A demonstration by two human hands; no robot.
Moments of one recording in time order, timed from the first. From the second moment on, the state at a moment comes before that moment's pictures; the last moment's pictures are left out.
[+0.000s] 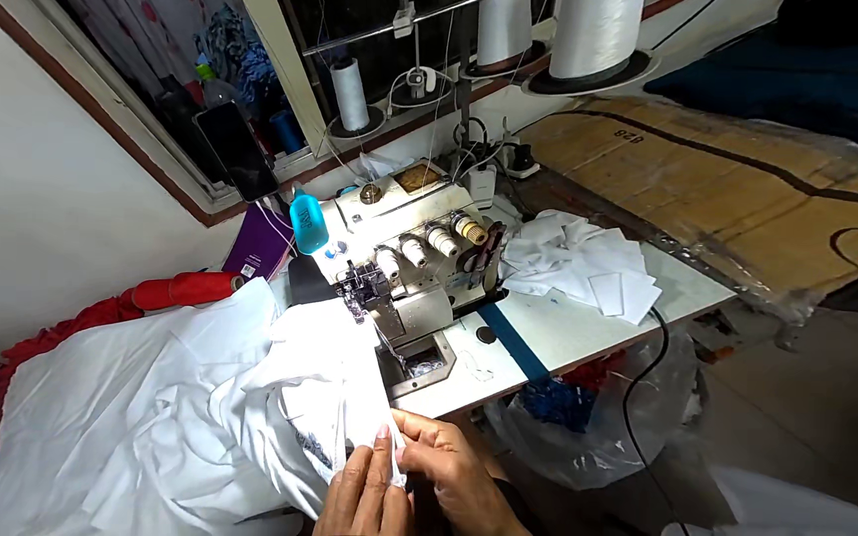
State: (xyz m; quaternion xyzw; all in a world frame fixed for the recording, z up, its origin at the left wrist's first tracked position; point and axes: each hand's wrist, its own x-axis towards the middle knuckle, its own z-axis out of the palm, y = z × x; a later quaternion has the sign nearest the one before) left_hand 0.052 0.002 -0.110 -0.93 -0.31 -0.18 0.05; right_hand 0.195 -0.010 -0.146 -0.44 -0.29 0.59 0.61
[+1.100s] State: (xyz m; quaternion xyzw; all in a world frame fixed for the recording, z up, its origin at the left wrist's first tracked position) left_hand 0.049 0.126 -0.077 -0.95 -0.23 -0.19 0.01; right_hand 0.207 0.062 -0.140 -0.53 -0.25 0.51 0.63
